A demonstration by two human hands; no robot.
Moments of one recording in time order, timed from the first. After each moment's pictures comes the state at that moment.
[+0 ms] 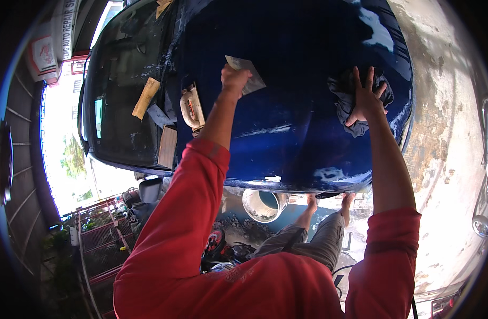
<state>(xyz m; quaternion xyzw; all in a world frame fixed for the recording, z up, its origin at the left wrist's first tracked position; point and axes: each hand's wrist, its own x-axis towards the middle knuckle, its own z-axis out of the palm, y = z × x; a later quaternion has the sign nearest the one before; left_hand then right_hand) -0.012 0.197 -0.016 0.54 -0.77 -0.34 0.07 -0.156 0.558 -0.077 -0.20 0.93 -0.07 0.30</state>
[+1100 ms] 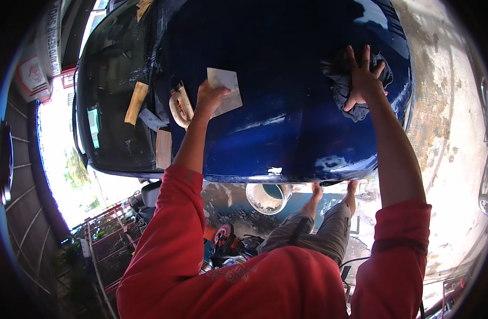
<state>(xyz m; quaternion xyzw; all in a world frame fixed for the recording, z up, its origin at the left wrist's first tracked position) 0.029 0.184 -0.016 0.39 -0.82 -0.42 0.03 -0.164 0.559 -0.093 -0.21 0.93 -0.07 0.28</state>
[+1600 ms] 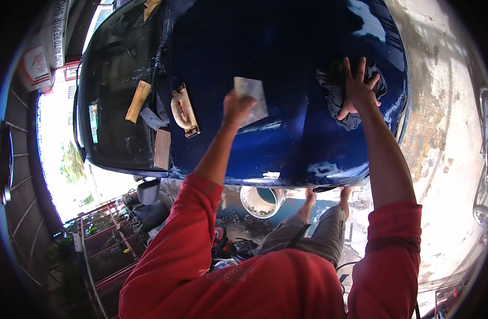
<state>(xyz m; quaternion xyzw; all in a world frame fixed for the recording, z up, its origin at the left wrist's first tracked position) 0.057 0.250 -0.032 0.41 -0.83 -0.38 -0.01 -0.161 0.552 -0.062 -0.19 0.92 -0.04 0.35</state>
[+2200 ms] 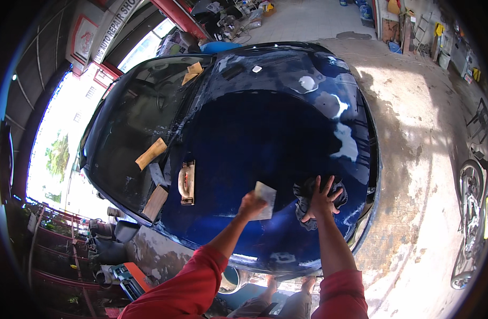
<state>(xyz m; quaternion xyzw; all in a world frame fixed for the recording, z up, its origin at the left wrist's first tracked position) 0.024 0.332 -0.080 0.40 -0.86 -0.31 -0.04 -0.163 0.557 -0.029 -0.19 0.90 -0.03 0.38</state>
